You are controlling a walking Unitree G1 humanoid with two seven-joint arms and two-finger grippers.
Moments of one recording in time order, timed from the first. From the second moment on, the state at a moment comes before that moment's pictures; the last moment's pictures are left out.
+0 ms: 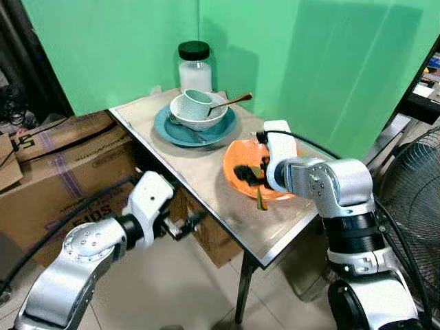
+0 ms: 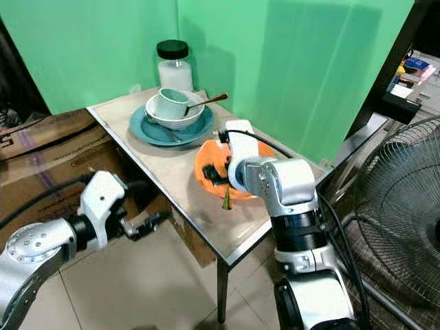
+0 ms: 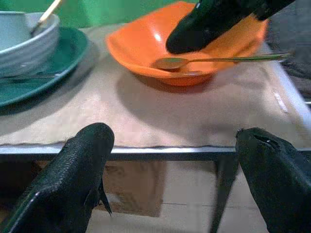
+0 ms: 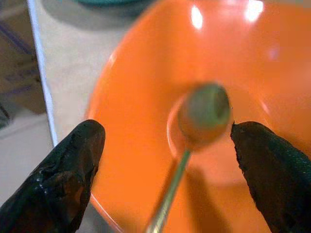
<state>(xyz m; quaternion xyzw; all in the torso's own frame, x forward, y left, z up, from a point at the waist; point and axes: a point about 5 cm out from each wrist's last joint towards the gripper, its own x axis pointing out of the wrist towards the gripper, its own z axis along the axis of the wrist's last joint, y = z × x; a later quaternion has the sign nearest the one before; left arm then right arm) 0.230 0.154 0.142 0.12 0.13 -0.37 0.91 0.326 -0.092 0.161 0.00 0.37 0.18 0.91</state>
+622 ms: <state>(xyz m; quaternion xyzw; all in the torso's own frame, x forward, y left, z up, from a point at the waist) 0.231 0.150 0.144 0.11 0.13 -0.38 0.91 0.339 -0.097 0.150 -0.01 0.42 0.14 0.90</state>
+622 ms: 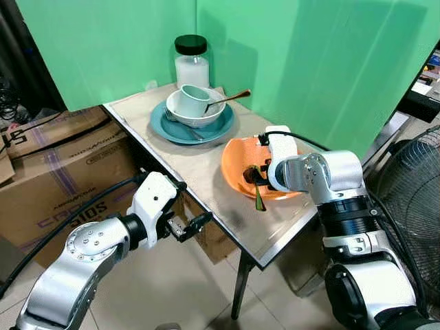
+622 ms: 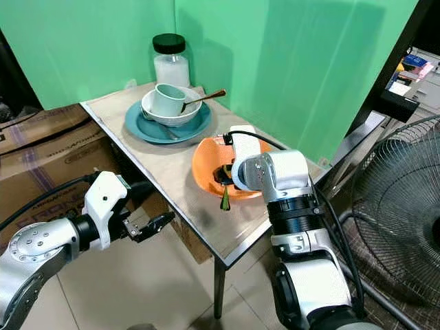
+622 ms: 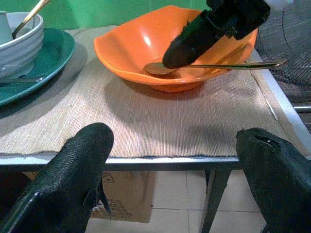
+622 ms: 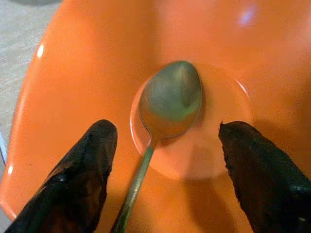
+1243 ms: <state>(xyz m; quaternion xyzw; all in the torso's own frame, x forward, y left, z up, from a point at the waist) 0.232 0.148 0.146 0.11 0.12 -0.38 0.91 0.336 -0.097 0.138 -0.03 0.44 0.16 0.88</state>
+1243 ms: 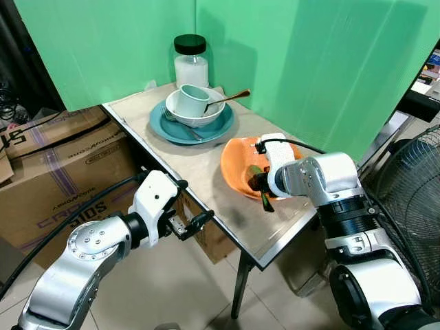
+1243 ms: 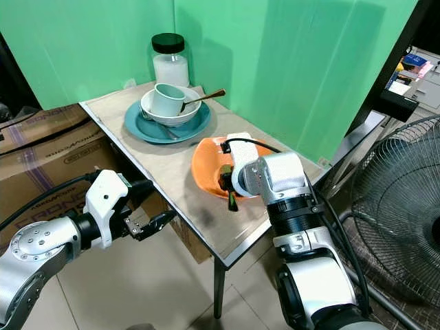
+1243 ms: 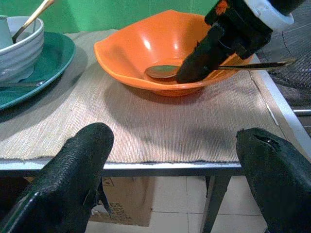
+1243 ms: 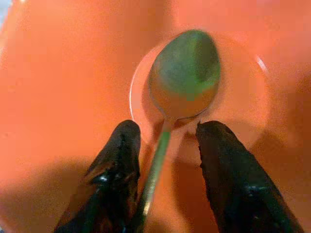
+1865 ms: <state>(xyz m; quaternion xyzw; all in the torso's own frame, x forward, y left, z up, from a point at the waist) 0.227 0.149 0.143 0.09 0.16 -0.42 0.89 0.337 -0.099 0.133 -0.03 0.45 0.17 0.88</state>
